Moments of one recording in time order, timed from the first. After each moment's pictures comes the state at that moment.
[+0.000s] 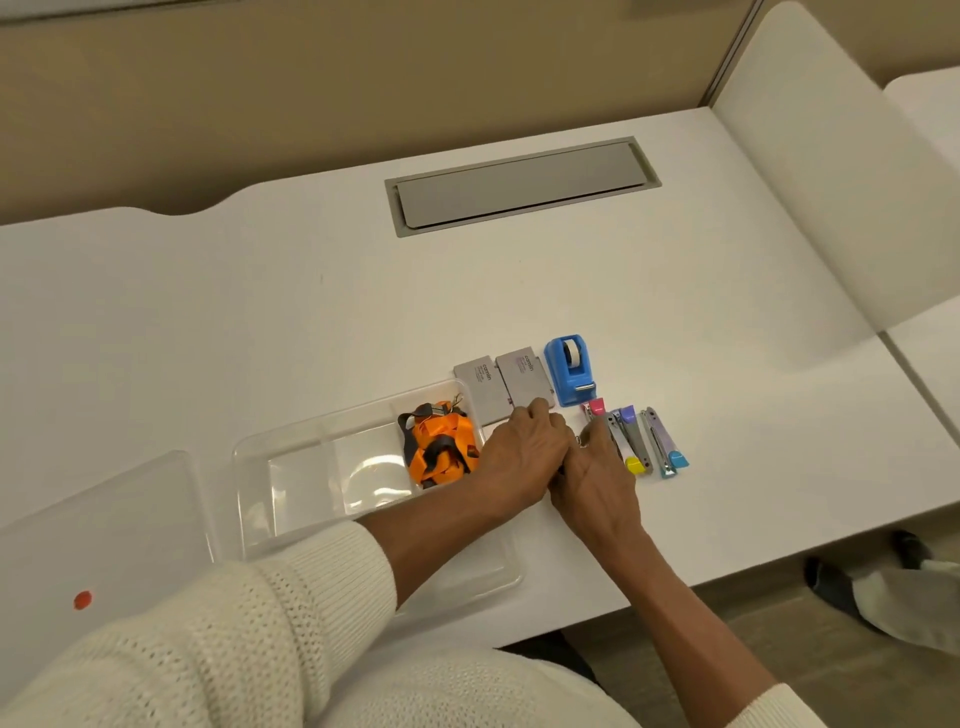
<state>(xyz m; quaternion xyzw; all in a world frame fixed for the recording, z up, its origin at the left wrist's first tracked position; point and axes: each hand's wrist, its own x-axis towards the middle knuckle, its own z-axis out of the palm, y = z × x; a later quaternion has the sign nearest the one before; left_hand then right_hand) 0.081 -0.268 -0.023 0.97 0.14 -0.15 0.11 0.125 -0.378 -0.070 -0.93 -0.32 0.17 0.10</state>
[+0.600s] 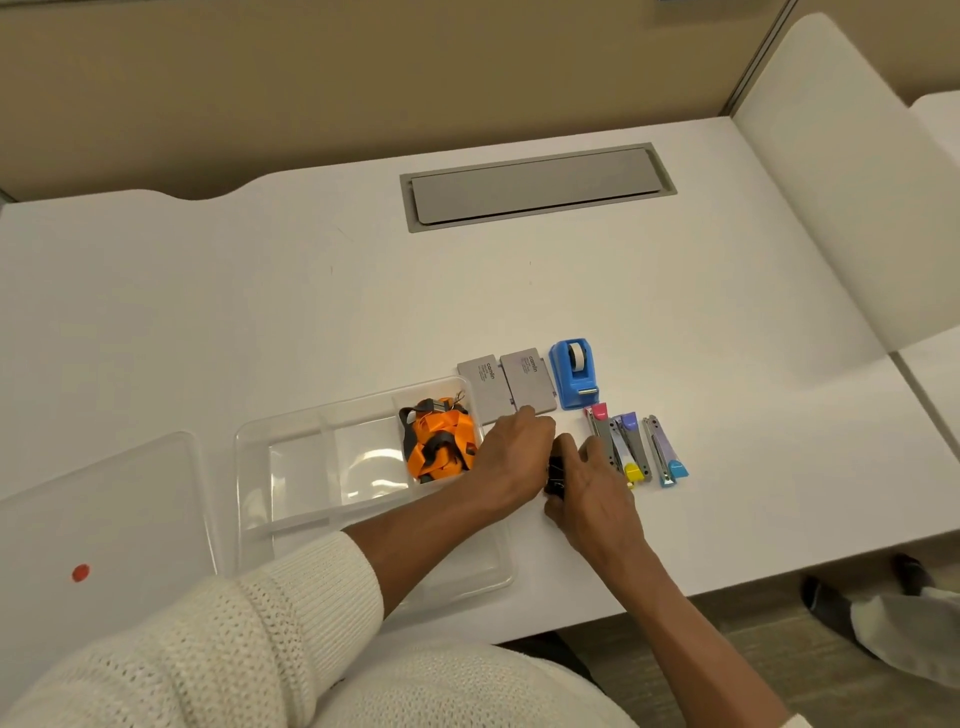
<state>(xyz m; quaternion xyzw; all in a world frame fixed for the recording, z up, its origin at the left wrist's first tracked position) 0.080 -0.266 -0.031 0.93 0.25 -0.12 0.25 0.124 -0.386 -0.050 -0.91 -0.35 0.20 0.07</state>
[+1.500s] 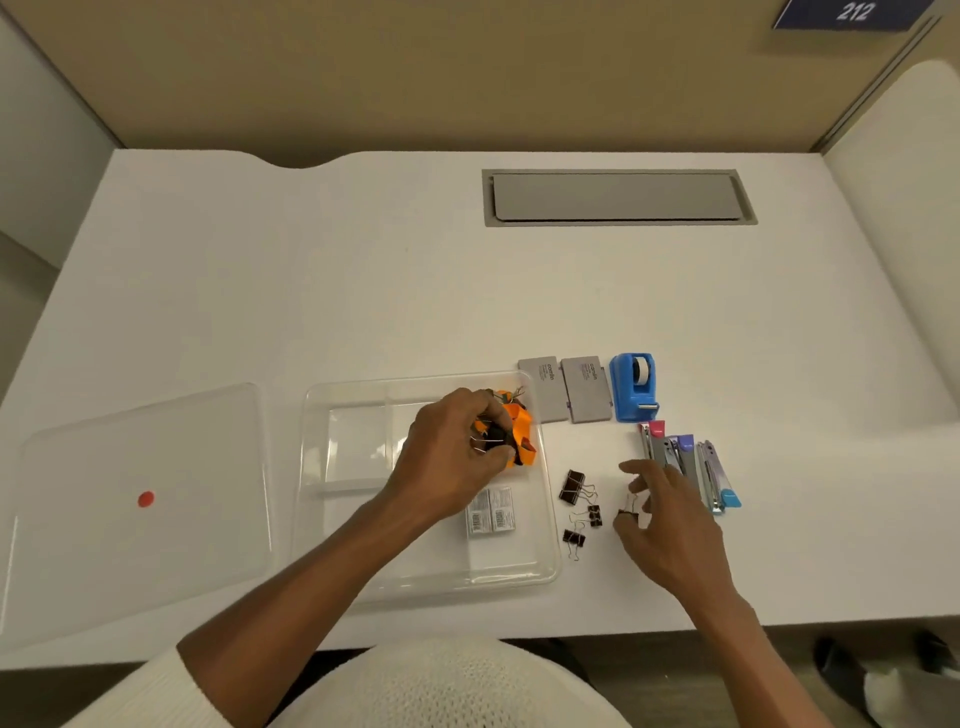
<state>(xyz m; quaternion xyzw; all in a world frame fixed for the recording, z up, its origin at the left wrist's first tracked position) -0.051 -0.203 0.033 0.80 0.38 0.10 0.45 0.131 -0.419 -0.040 -0.90 -0.35 0.20 0.15</state>
